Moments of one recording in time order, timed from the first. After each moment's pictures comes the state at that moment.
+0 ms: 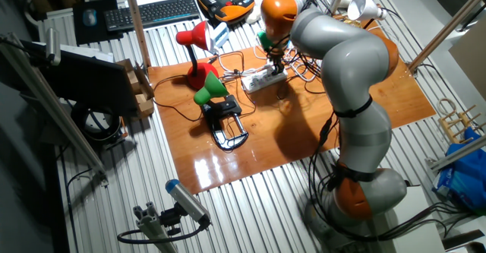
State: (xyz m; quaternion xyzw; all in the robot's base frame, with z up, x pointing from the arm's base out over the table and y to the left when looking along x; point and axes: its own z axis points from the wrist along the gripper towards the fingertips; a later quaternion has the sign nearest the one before) arm 0.668 -0.009 0.103 0.72 0.69 -0.04 0.06
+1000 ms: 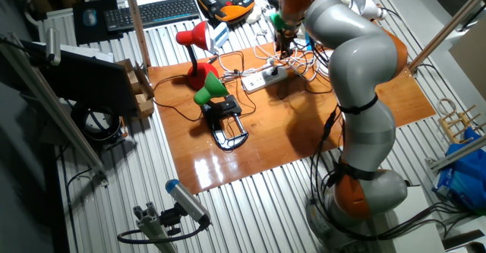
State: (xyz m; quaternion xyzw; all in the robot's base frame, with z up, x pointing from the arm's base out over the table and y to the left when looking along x) arm 0.684 -0.030 0.149 0.68 0.73 0.02 0.04
